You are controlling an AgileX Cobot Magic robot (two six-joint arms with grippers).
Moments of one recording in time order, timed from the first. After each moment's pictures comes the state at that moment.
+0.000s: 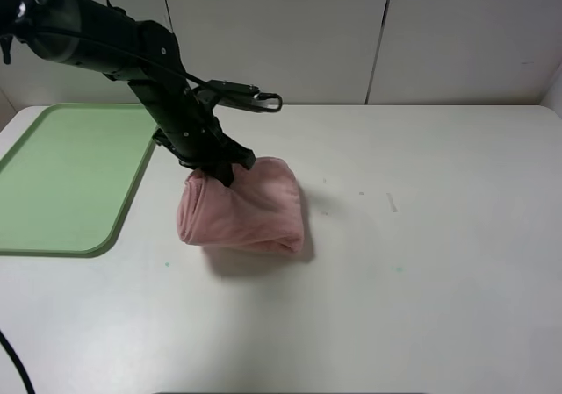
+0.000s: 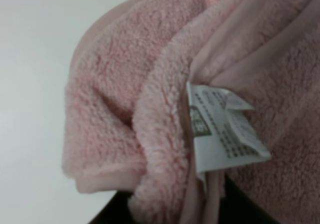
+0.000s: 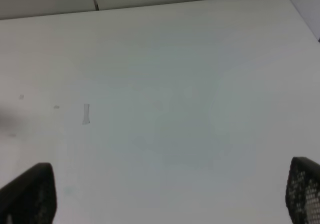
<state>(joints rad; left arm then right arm) -0.45 2.02 -1.30 -0.15 0.59 0.17 -0.13 -0.01 -0.49 0.07 1.02 -0.05</state>
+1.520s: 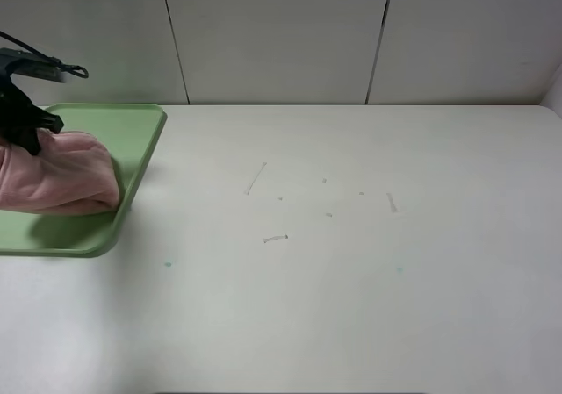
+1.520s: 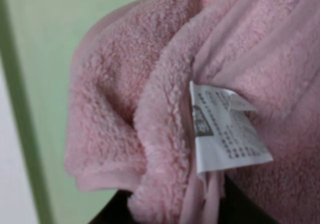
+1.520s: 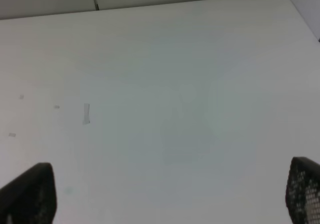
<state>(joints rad) 0.16 1.93 -1.30 0.20 0.70 0.18 -0.13 -0.01 -0.49 0.07 1.02 -0.05</state>
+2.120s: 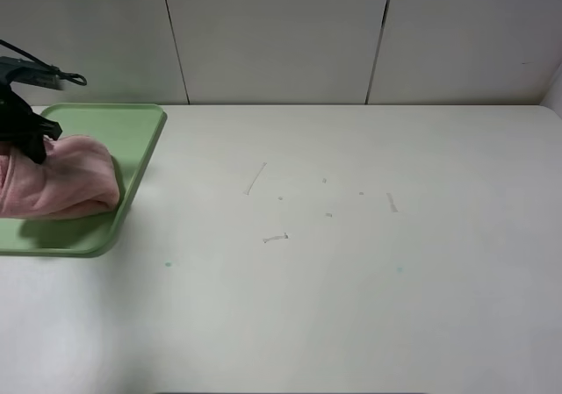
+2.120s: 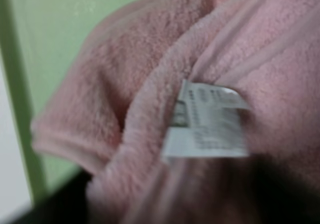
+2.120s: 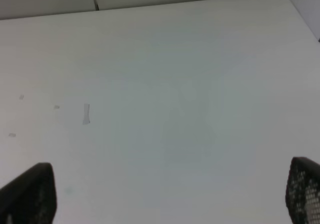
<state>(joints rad) 0.17 1.96 -1.30 0.21 0.68 0.17 -0.13 -0.01 -0.49 0.07 1.02 -0.05</state>
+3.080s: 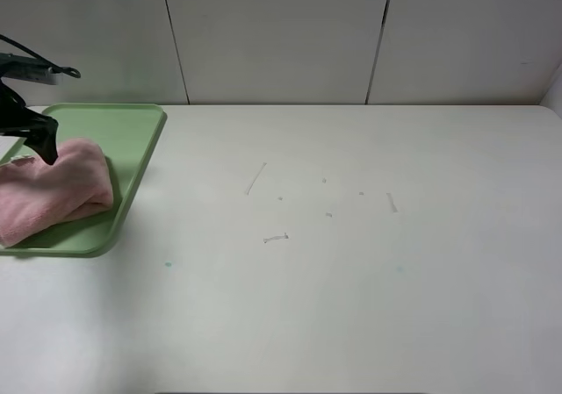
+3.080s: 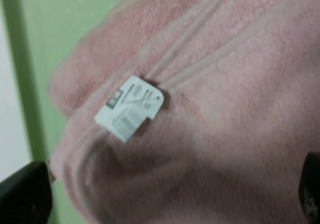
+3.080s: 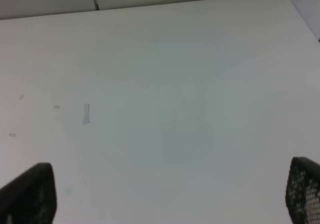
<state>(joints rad) 0.18 1.91 -1.30 0.20 0.75 0.15 -0.13 -0.01 -0.49 0.07 1.02 -0.05</state>
